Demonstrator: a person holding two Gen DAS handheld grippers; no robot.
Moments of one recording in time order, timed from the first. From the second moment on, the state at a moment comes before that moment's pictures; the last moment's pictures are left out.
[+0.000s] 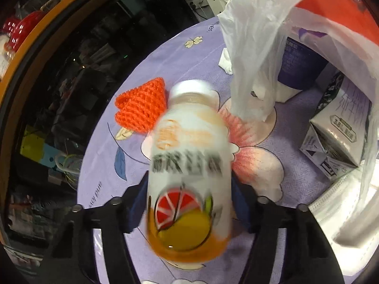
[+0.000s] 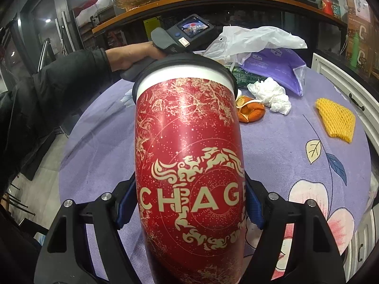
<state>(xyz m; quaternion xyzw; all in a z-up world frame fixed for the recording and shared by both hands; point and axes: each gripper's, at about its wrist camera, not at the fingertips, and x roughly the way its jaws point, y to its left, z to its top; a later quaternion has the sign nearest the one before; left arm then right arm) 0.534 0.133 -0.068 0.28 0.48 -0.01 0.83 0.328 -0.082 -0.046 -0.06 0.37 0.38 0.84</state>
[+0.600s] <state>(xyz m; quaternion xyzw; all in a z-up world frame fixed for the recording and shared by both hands) 0.374 0.163 -0.026 0.13 0.41 0.00 0.90 0.286 -0.118 -0.037 -0.02 0.35 0.36 0.86</state>
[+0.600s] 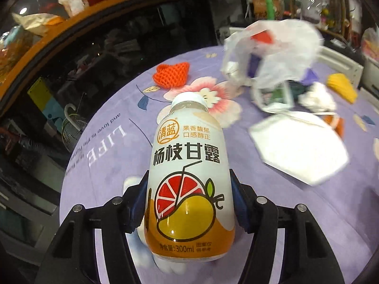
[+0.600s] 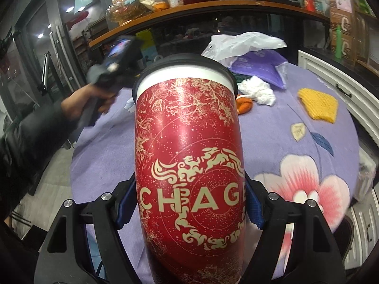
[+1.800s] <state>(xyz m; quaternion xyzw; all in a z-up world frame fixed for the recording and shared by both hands) 0.219 -0.183 -0.064 0.13 0.34 -0.29 0.88 0.301 -0.352 -0.235 0.14 0.55 0.05 0.82</state>
